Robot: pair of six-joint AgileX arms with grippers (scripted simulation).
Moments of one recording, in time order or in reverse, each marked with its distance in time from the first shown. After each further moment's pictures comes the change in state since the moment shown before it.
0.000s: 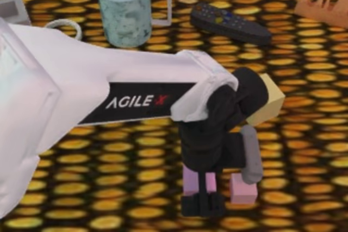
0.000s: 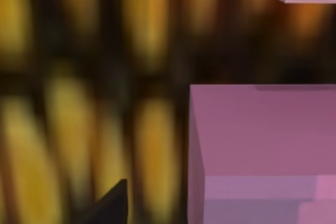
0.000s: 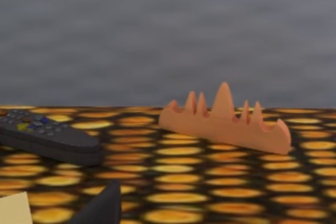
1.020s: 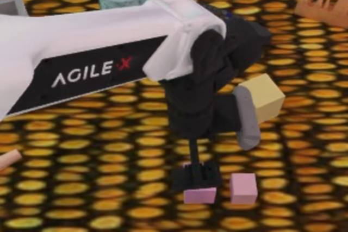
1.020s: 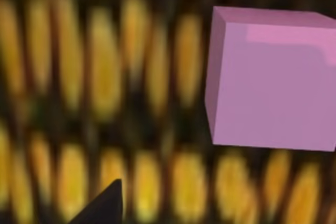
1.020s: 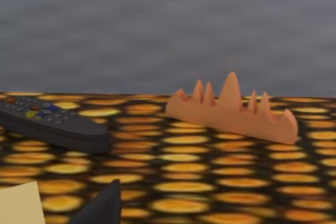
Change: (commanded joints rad) left arm 0.046 -0.129 0.120 -0.213 -0.004 -0.017; right arm 0.017 0.061 0.062 -0.046 -0.002 -0.002
